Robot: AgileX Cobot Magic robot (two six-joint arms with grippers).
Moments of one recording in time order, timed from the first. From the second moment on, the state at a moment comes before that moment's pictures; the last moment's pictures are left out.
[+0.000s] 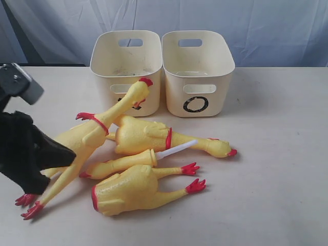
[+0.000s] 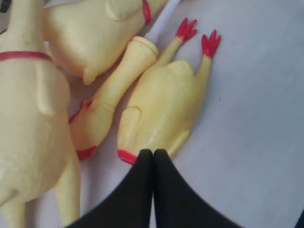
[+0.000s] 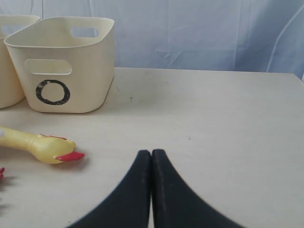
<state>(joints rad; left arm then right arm) -0.23 1.13 -0.65 -0.75 0.79 1.04 0.07 0.01 0.00 0.03 0.31 -0.07</state>
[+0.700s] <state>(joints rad) -0.58 1.37 -0.66 -0.59 0.49 1.19 0.07 0.01 0.00 0.03 0.31 -0.07</state>
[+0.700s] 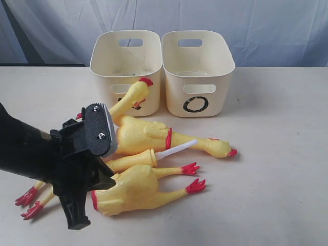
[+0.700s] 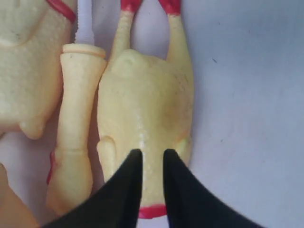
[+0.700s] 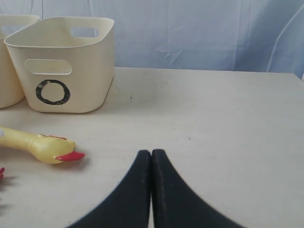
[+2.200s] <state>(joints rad) -0.59 1.58 -0.66 -0.86 0.43 1.51 0.07 0.01 0.00 0.03 0.31 -0.07</state>
